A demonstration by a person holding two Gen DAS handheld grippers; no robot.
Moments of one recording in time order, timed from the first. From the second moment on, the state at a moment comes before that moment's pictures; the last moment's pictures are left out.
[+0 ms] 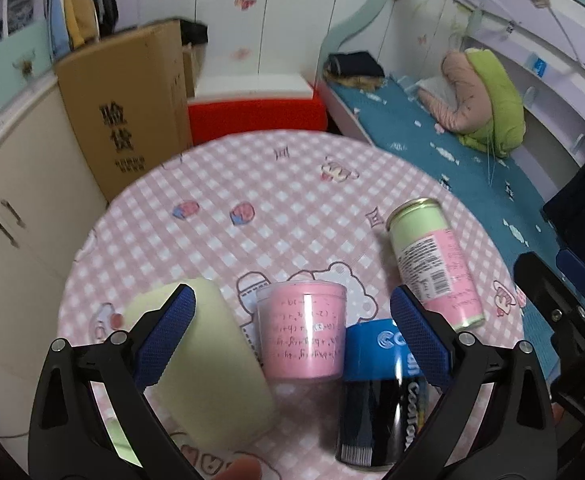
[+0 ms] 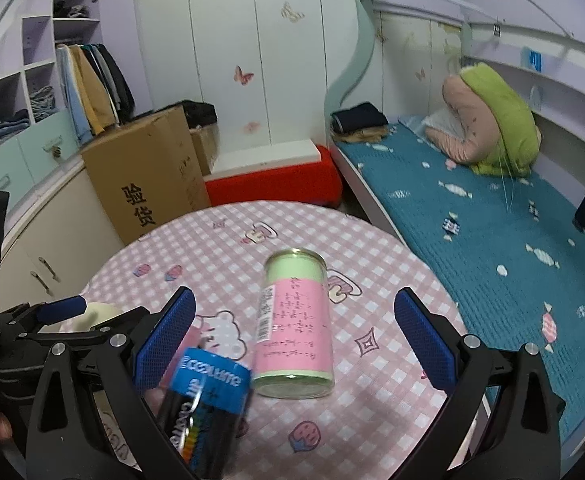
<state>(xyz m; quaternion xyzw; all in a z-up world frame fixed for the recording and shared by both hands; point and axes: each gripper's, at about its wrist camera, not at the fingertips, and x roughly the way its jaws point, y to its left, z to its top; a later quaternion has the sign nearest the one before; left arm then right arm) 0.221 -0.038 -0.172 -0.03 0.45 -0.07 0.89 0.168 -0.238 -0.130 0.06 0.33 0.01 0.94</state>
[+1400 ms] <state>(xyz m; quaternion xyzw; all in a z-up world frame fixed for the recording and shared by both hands) 0.226 -0.060 -0.179 0.04 0.45 -0.06 0.89 0.165 -0.244 -0.149 0.08 0.35 0.02 0.93</state>
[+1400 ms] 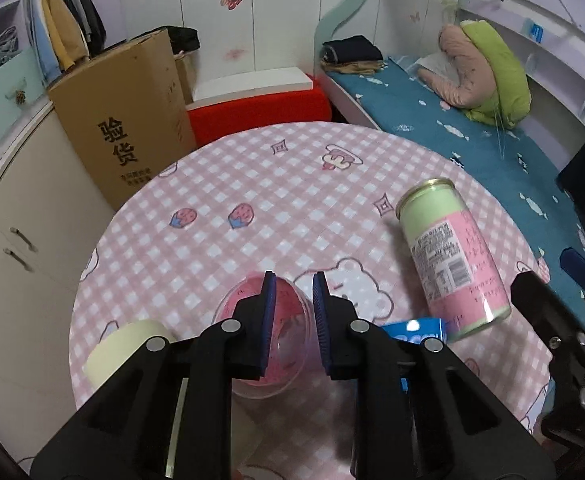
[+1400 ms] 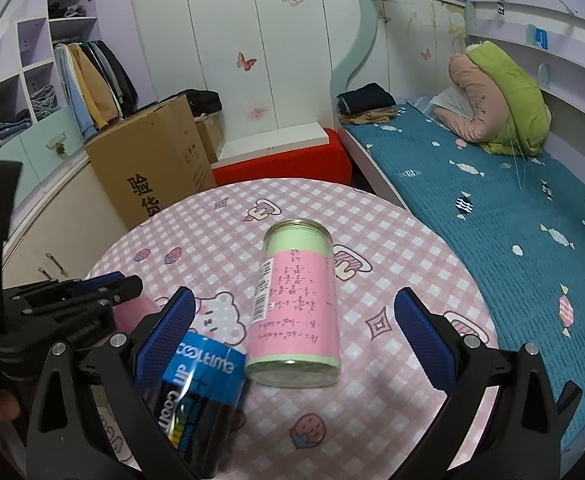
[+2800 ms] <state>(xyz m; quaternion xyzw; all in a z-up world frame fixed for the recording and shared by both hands) 0.151 -0.020 -0.145 0.02 0.40 -0.03 0.92 0.138 -0.218 -0.140 0.04 0.35 0.04 0.93</state>
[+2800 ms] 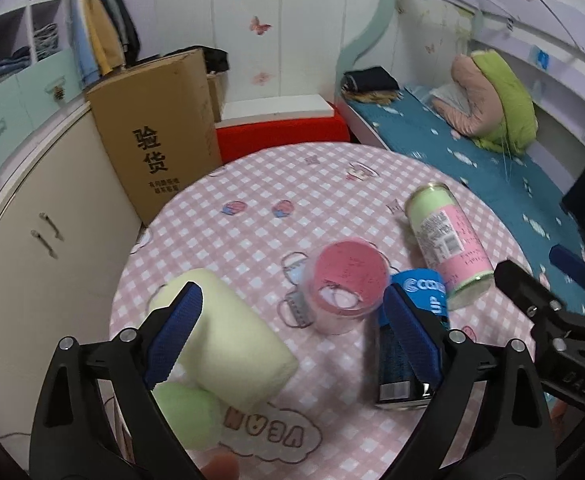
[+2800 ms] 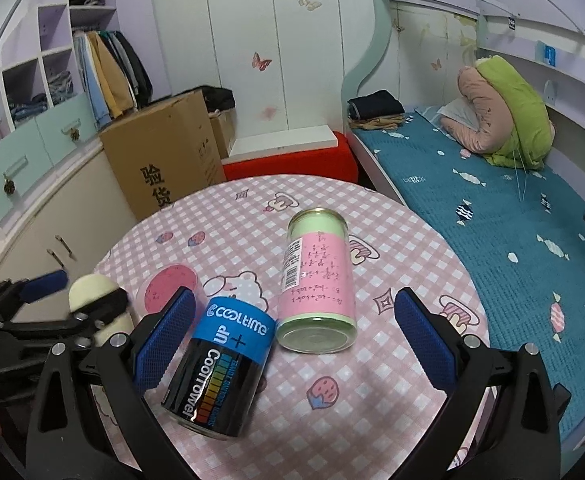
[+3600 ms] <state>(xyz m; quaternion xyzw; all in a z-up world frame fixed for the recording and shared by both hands) 0.134 0.018 -0.139 0.01 0.37 -0.02 0.93 0.134 -0.171 -0.130 0.00 0.35 0.05 0.93</state>
